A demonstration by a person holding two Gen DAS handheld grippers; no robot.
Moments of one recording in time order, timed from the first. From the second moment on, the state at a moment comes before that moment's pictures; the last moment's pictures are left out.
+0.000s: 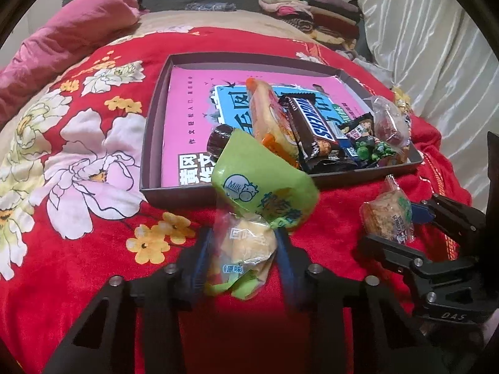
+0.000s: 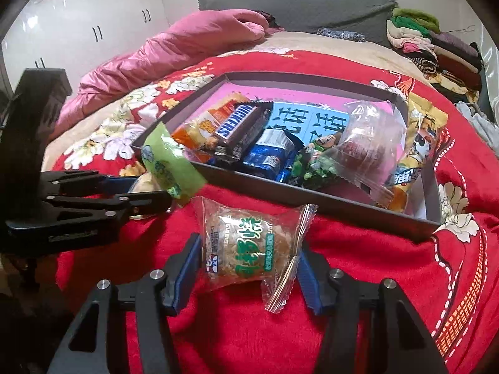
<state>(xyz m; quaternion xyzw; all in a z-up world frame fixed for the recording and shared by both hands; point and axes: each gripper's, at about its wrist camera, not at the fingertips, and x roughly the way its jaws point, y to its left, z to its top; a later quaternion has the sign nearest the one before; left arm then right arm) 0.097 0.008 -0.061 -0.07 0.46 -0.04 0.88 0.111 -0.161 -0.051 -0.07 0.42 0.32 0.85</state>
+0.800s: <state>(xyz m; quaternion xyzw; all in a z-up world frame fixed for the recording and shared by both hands) 0.088 0.038 -0.006 -0.13 0.42 -0.04 0.90 0.116 -0.181 -0.014 -0.03 0.35 0.32 0.88</state>
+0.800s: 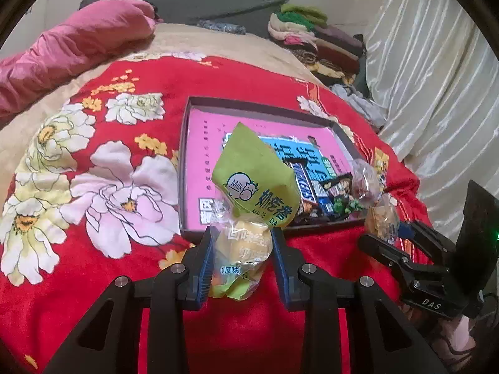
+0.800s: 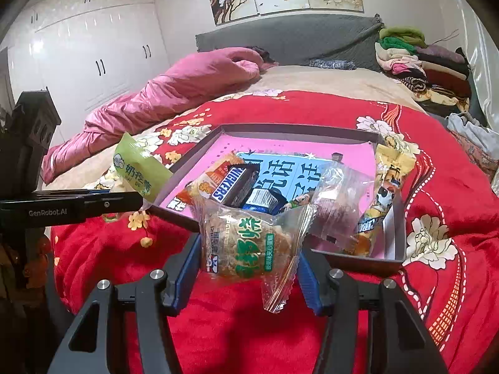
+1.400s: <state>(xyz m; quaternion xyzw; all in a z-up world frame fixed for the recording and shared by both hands) 0.111 0.041 -0.002 -0.14 0.41 -0.02 0.90 0.133 -0.178 0.001 -0.03 0.32 0.32 0.89</state>
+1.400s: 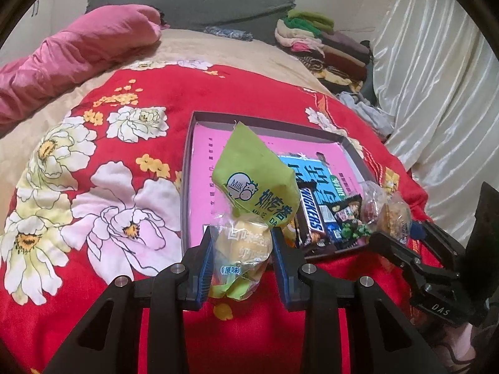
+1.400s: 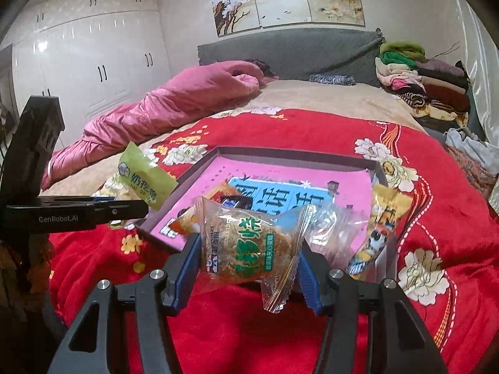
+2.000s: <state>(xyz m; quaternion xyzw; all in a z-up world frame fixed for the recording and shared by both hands) 0.132 0.042 -0.014 -0.14 0.42 0.00 0.90 0.153 -0.175 0.003 -0.03 0.31 0.32 0.90</state>
